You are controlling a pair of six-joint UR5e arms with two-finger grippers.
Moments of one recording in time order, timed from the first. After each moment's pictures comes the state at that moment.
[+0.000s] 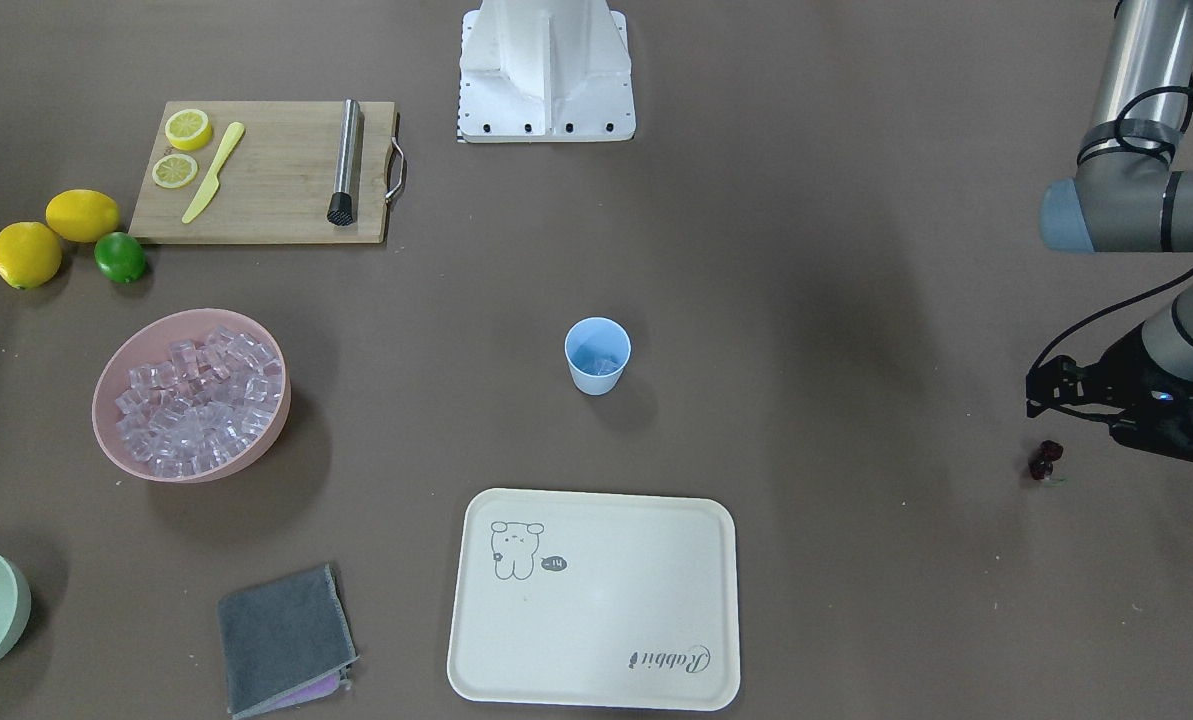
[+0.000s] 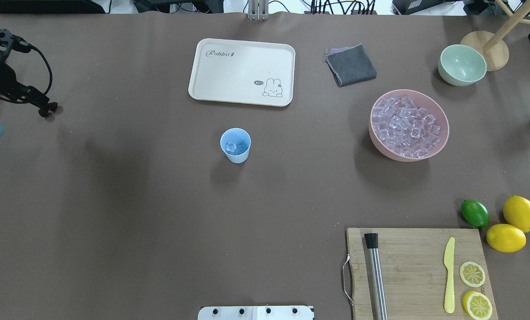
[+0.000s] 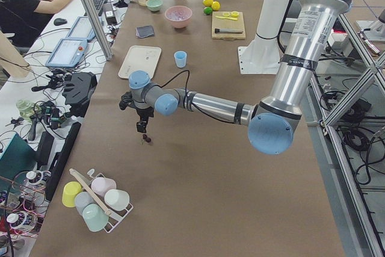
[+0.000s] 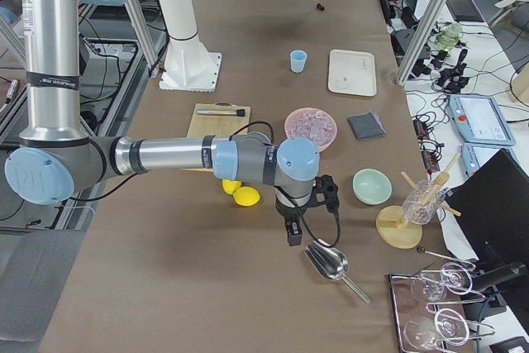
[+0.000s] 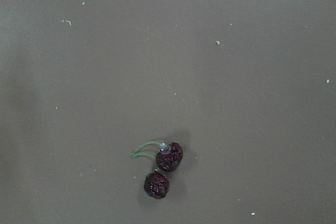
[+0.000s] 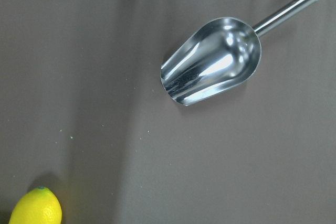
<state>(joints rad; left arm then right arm) -1.12 -1.87 -1.38 -1.90 -2.20 -0.30 1.66 -1.64 1.74 -1.73 2.32 -0.30</state>
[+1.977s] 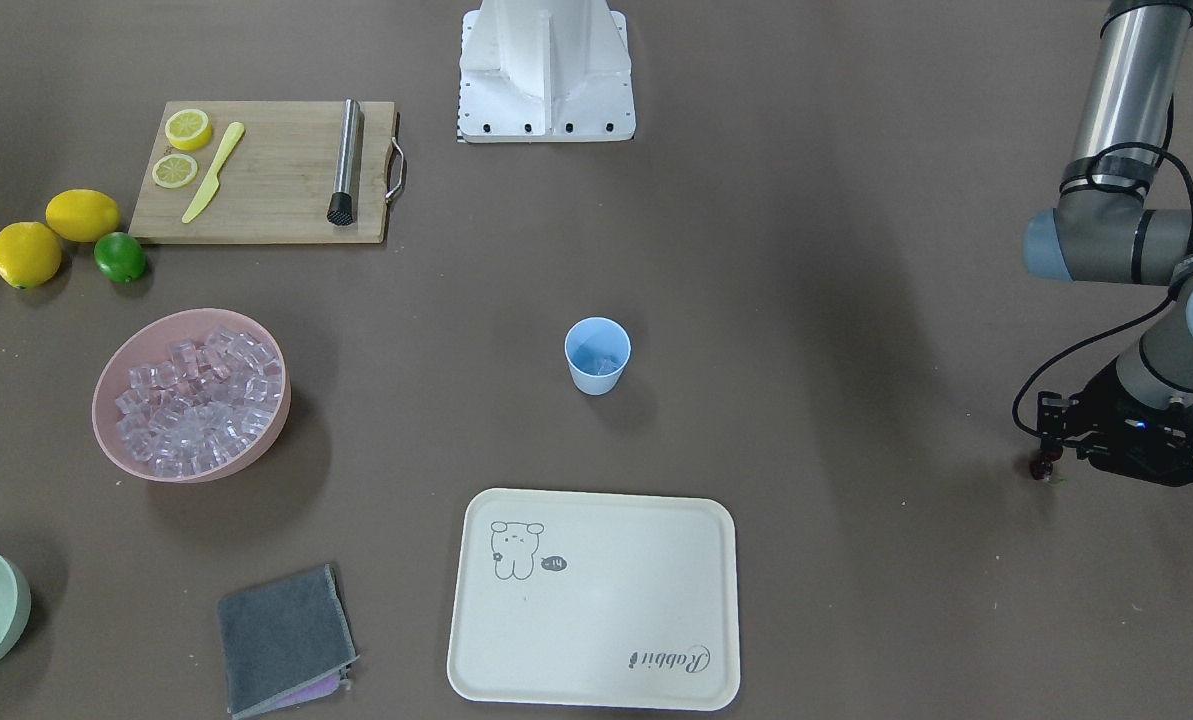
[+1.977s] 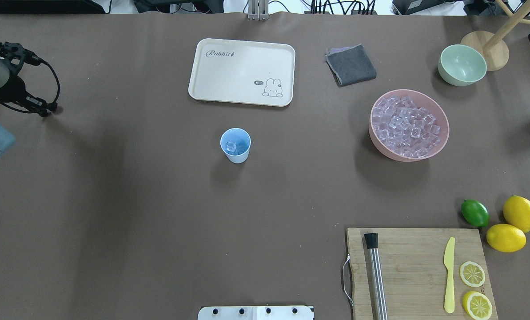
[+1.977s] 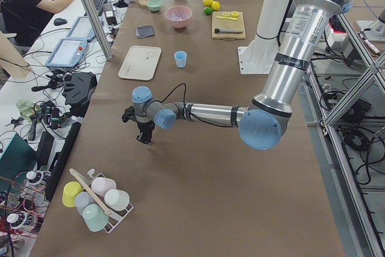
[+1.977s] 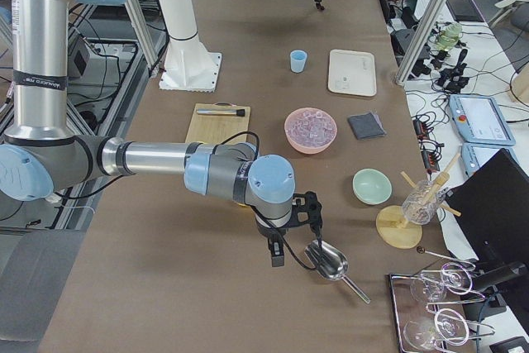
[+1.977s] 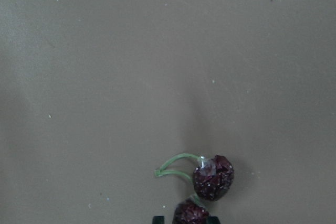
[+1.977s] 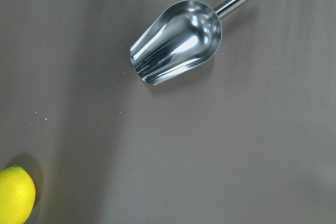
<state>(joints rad) -1.09 -1.90 -1.24 -2.03 -2.11 -0.30 1.76 -1.68 1.73 -1.73 2.31 -0.38</state>
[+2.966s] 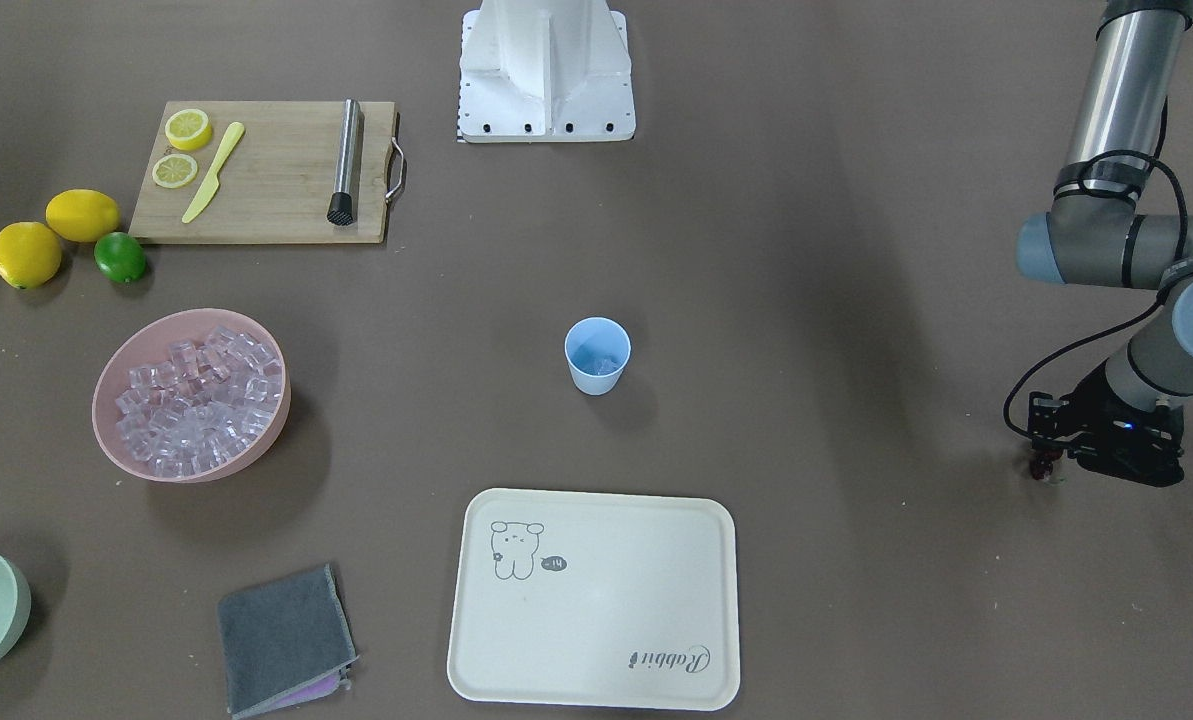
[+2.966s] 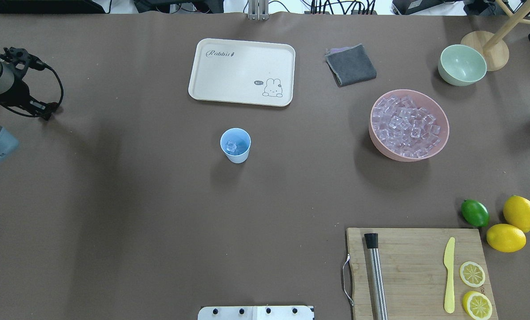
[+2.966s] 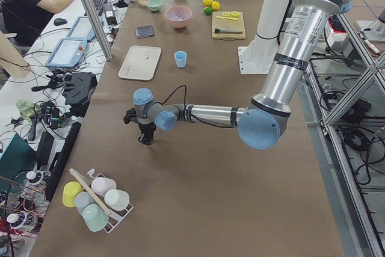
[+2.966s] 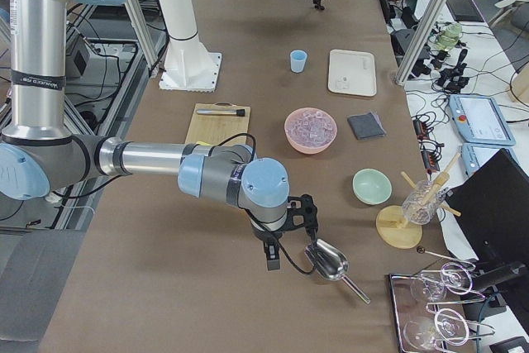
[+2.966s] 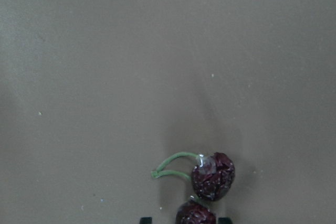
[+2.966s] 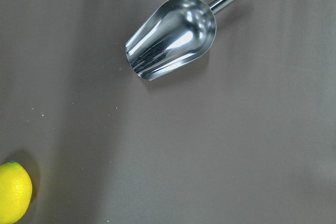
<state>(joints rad) -1.07 -1.90 -1.21 -2.05 -2.11 -0.30 1.78 -1.70 1.74 -1.73 2.31 -0.40</state>
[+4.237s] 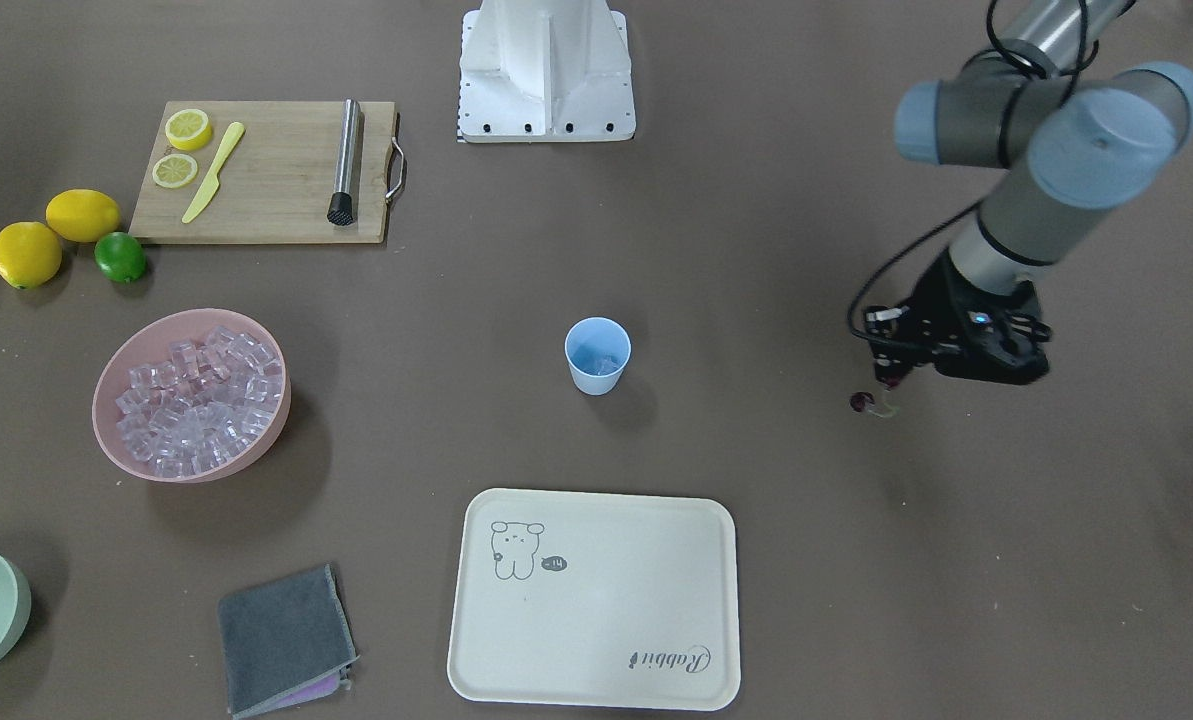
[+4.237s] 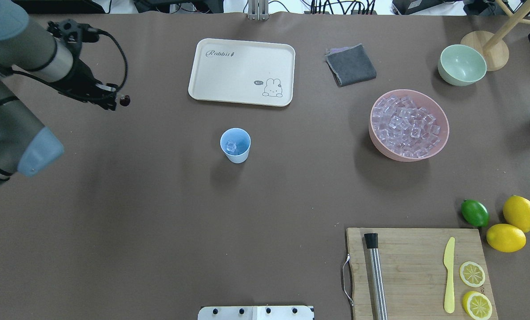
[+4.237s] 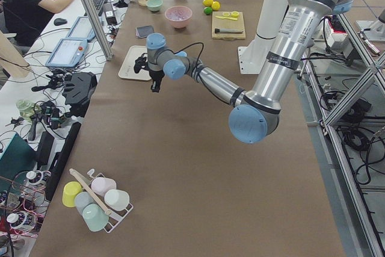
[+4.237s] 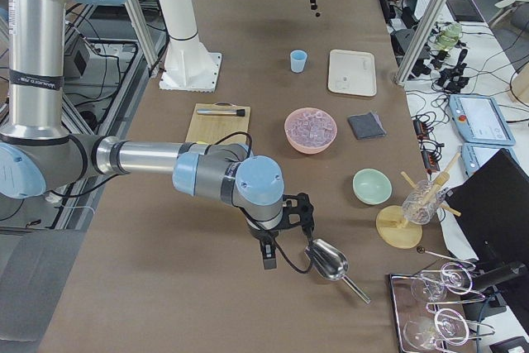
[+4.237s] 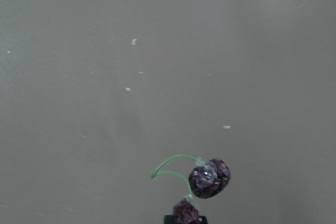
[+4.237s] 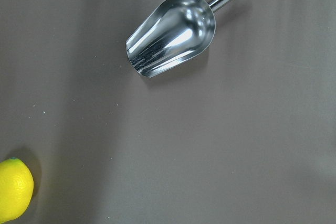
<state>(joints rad) -0.88 -2.01 -1.76 -1.73 -2.13 -0.91 1.79 -1.71 1.76 -1.73 2.31 -0.40</state>
